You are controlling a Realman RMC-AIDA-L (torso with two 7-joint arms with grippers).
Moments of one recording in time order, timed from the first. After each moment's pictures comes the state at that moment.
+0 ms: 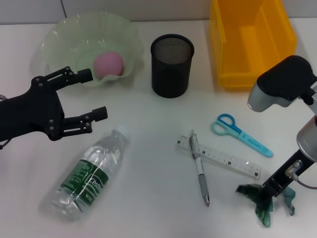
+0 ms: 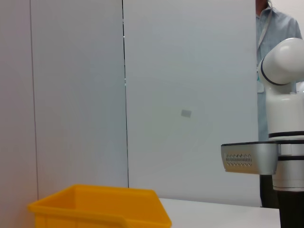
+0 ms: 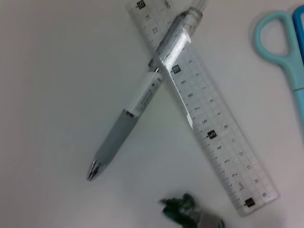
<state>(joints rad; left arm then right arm) -0.40 -1.98 0.77 0.53 1.67 1.78 -0.97 0.48 2.09 -1.60 -1.41 -2.63 -1.73 2.81</state>
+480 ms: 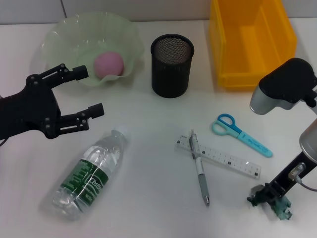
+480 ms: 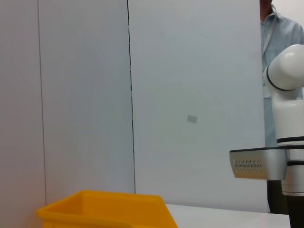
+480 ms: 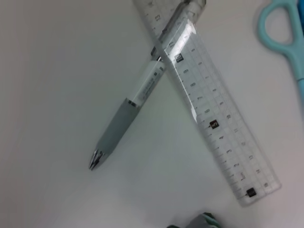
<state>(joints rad) -0.39 -1.98 0.74 0.53 1.67 1.79 -0.96 0.47 2.08 -1.60 -1.42 -2.63 -1.75 2.80</state>
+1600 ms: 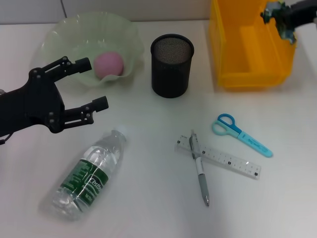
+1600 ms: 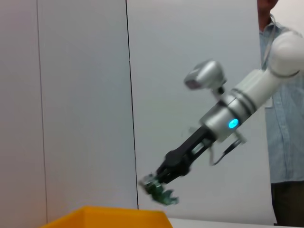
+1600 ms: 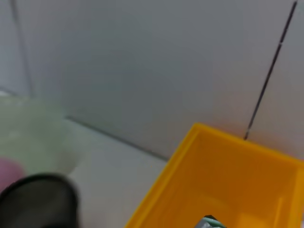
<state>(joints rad) -0.40 -2.00 0.72 0.53 1.66 1.79 -0.94 0.48 2.08 -1.17 -1.54 -2.52 -1.18 2.51</state>
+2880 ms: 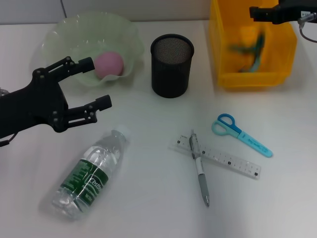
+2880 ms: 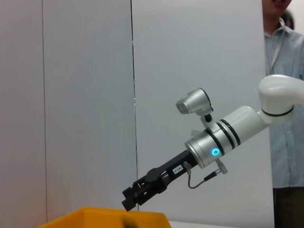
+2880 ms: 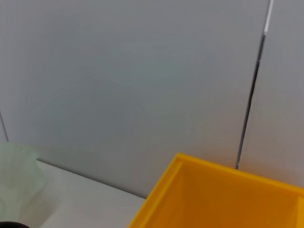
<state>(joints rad) -0.40 -2.02 0.72 0.54 1.66 1.79 -0.96 0.52 2.08 -1.12 -1.17 -2.27 -0.83 2.23</state>
